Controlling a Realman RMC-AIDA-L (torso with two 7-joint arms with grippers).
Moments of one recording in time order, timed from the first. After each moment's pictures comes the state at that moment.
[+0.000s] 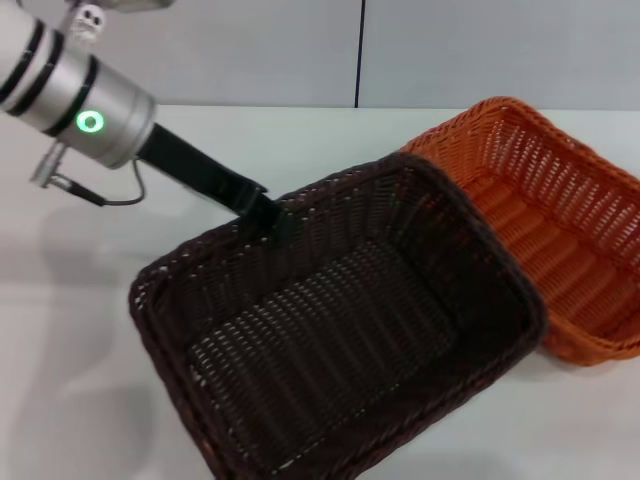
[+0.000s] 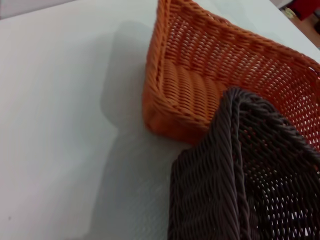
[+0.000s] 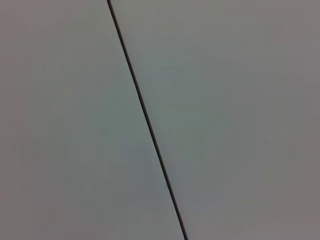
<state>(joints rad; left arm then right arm) -0.97 -1.99 -2.30 -0.85 2.47 -1.65 0.78 0.63 1.97 -0.56 -0.23 -0.66 -0.77 0.65</state>
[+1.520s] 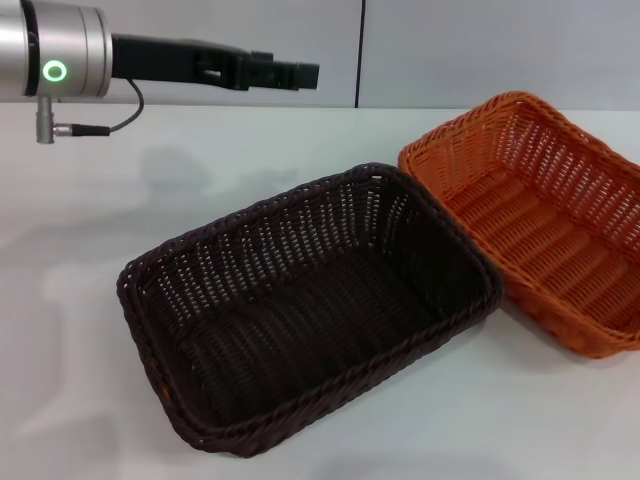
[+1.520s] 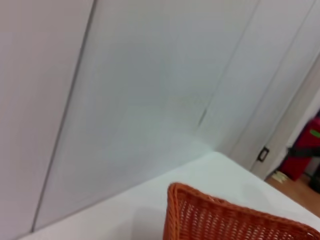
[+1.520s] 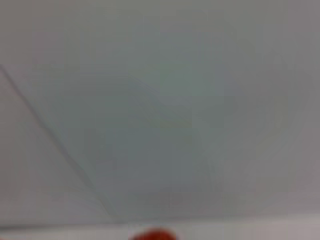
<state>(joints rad) -0.80 -1.99 -2.34 -0.91 2.04 -1.39 1.04 0.51 1.71 -0.71 -0.76 -1.86 -1.24 2.14</state>
